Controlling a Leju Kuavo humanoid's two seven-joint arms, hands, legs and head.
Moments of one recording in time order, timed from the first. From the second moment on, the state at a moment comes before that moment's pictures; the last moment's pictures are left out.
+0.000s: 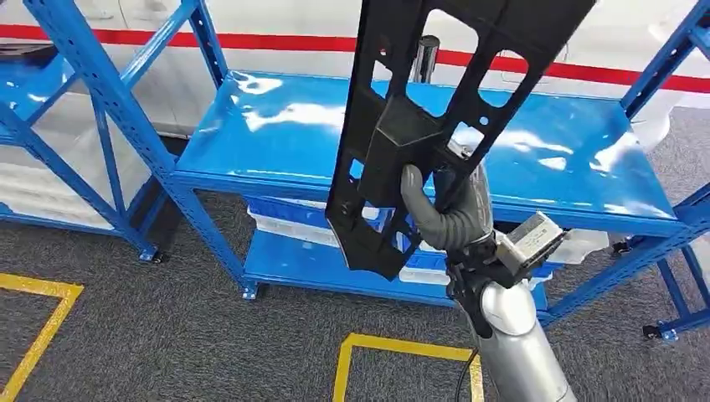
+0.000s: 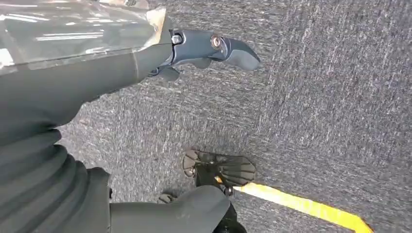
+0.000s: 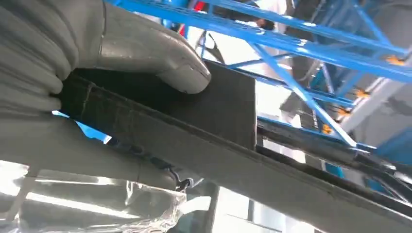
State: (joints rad) left arm -0.12 -0.14 1.03 -0.21 -0.81 0.13 -0.44; right arm -0.38 -0.04 0.40 -1.80 -0.03 0.01 -0.36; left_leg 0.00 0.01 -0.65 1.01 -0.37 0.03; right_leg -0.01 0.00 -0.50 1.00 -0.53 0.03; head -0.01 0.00
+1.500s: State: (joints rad) left arm -0.12 -0.12 1.03 -0.21 -0.79 0.13 -0.44; right arm -0.29 -0.06 0.44 -1.76 -0.07 -0.02 -0.44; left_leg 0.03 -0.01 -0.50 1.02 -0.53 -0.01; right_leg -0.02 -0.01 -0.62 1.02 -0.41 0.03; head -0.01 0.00
